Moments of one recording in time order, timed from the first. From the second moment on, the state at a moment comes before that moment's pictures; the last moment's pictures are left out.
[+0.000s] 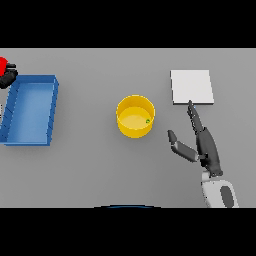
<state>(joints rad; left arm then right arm) -0.68 0.55 0.01 -0.81 -0.22 0.10 0.35 0.08 -0.07 0.14 -1.67 0.22 0.00 -0.17</state>
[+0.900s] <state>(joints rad) -0.52 0.61 -0.07 -1.09 -0.17 -0.11 0.49 0.06 -0.08 0.14 -1.66 0.24 -0.02 -0.15</state>
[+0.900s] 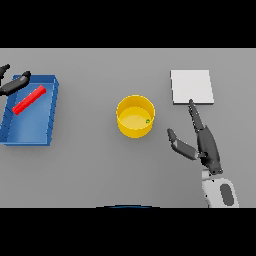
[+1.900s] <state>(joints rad) -0.48 0.57 -0.04 -1.16 -0.11 -0.09 0.43 -0.46 -0.41 0.53 -1.42 0.79 0.28 -0.18</state>
